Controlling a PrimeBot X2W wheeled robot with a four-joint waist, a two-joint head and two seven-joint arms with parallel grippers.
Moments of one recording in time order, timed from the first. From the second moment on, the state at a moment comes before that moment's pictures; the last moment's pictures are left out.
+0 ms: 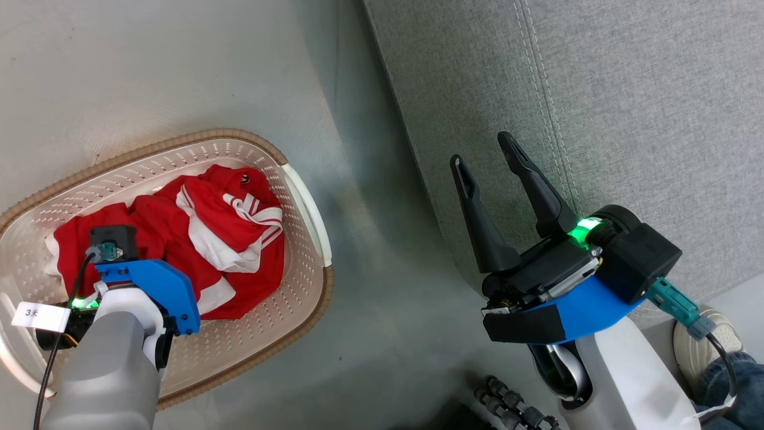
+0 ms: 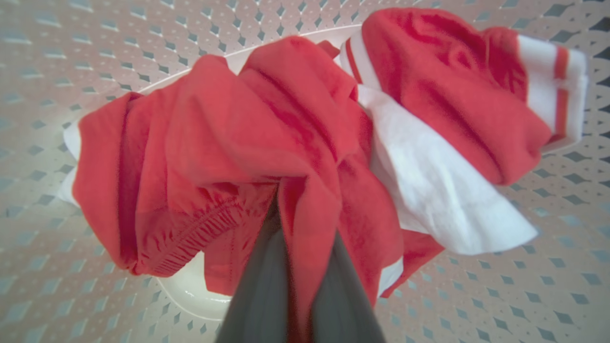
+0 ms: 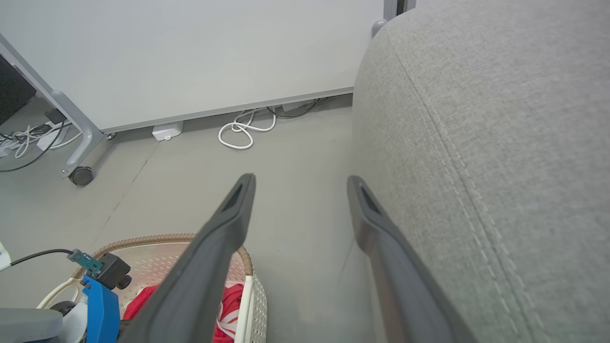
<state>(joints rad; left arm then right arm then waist) -0.72 0.21 -0.19 1.25 -0.30 -0.05 -0.05 -0.39 -0.05 0.33 0.05 0.29 0.13 -0.26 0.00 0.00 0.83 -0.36</state>
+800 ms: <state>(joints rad) -0.65 0.10 -0.23 1.27 -0.34 -0.10 -0.17 -0.37 -0.05 0.32 0.15 0.26 0.13 -0.26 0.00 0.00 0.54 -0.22</state>
